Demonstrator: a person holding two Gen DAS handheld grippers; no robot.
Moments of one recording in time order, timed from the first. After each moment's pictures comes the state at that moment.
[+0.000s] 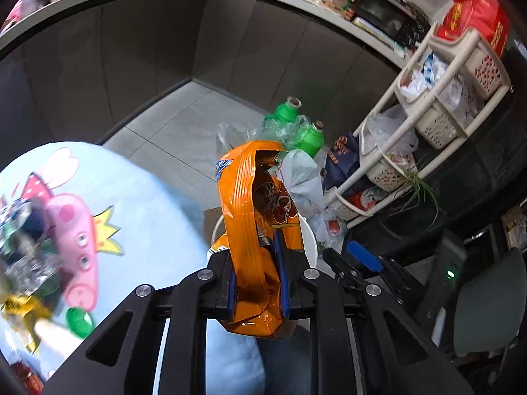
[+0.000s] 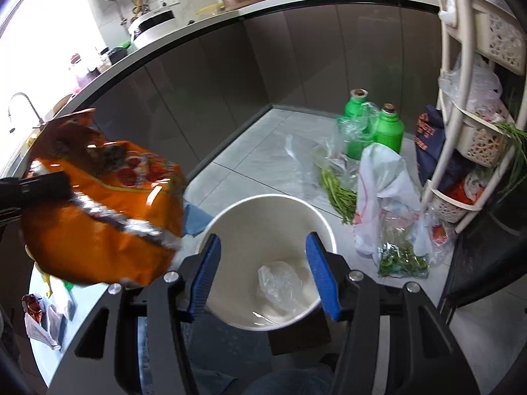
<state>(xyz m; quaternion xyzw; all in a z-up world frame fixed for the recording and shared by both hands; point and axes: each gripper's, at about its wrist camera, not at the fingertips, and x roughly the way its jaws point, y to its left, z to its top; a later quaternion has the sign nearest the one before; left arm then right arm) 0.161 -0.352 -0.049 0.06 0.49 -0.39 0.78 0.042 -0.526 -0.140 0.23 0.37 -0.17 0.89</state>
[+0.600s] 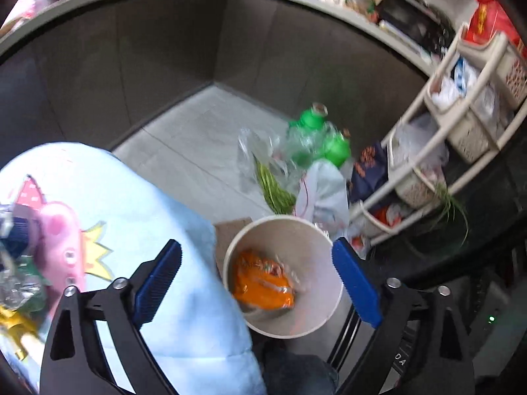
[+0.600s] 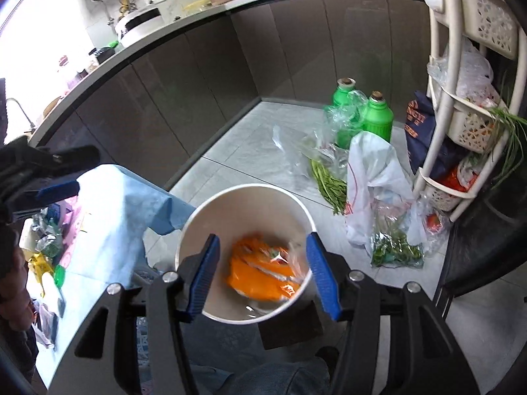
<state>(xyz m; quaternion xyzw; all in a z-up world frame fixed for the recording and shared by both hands) 0.180 -0.361 -0.071 0.05 0.47 -0.34 0.82 0.035 -0.533 -0.151 0.23 0.37 -0.17 0.88</state>
